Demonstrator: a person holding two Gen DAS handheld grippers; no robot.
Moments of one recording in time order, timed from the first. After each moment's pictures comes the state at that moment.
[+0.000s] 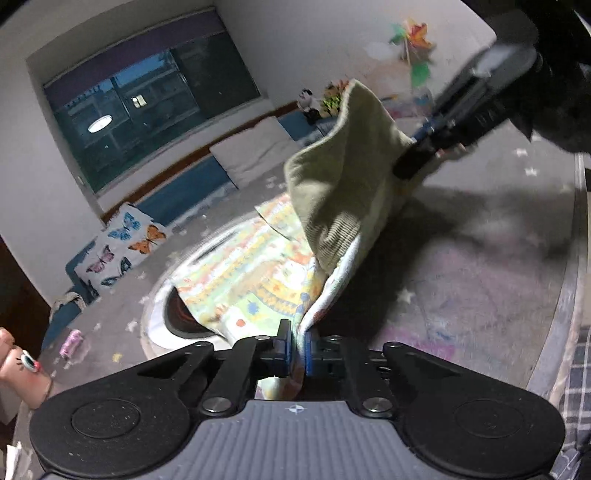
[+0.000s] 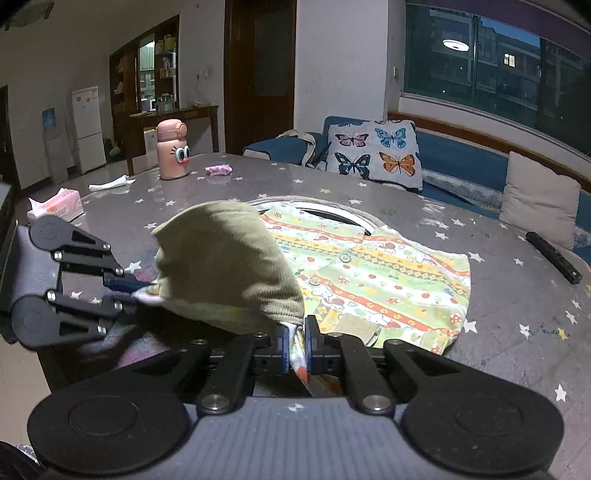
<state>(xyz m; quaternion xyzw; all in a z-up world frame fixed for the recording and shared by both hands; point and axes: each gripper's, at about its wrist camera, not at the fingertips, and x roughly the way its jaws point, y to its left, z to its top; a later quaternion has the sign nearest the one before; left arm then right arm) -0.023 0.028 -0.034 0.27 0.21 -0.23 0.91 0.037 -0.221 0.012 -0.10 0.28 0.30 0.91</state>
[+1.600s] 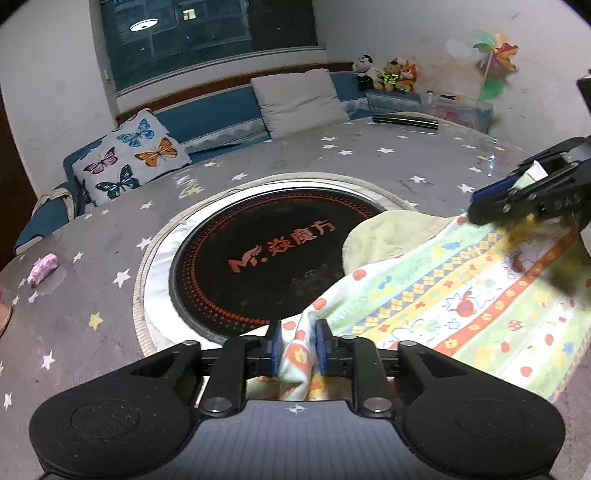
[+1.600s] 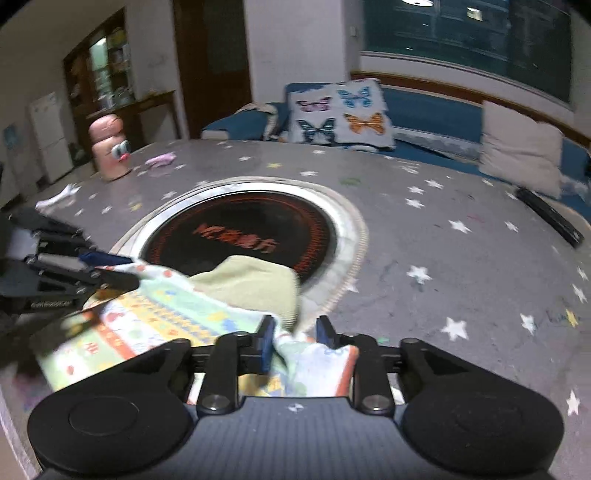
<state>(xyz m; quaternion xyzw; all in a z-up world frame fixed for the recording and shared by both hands) 0.104 0.044 -0.030 0.13 0.34 -0.18 0.91 0.135 -0.232 -0.015 -0.05 0.35 0.24 0.90</state>
